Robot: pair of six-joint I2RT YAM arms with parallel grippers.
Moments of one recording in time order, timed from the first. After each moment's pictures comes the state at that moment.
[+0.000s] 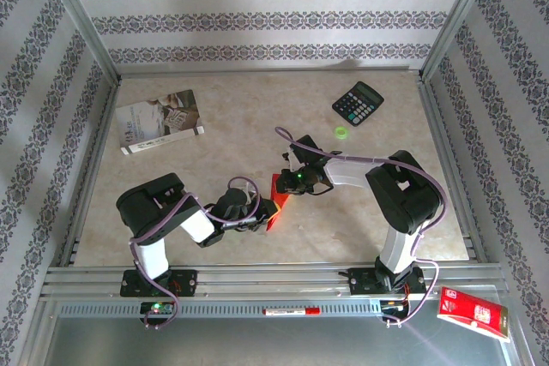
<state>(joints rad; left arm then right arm) -0.82 1.81 0.35 1.00 0.23 -1.44 0.60 1.80 0.93 -0.24 -0.45 0.57</state>
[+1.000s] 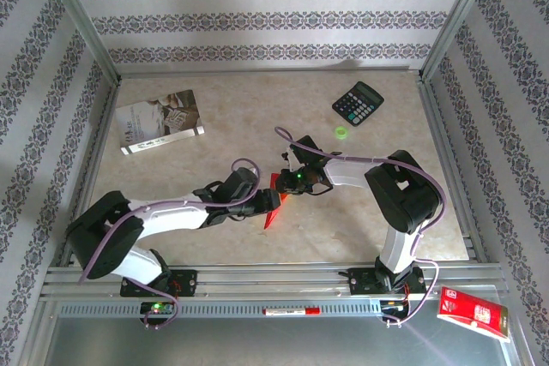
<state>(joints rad) -0.82 1.48 0.63 0.04 0.14 -1.00 0.60 1.81 0.92 -0.21 -0.47 0.57</state>
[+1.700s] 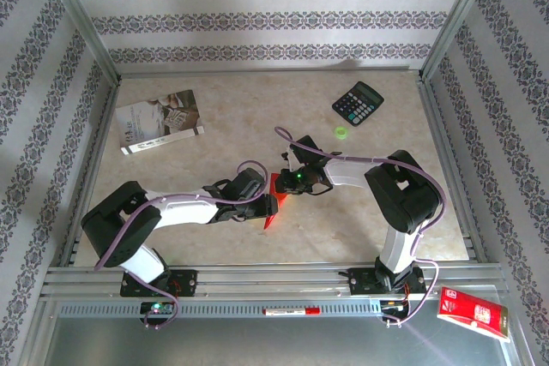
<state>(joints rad) -0.82 1.58 0.68 -0.04 0.14 -0.92 0.60 1.81 0.92 -0.21 -0.47 0.57</state>
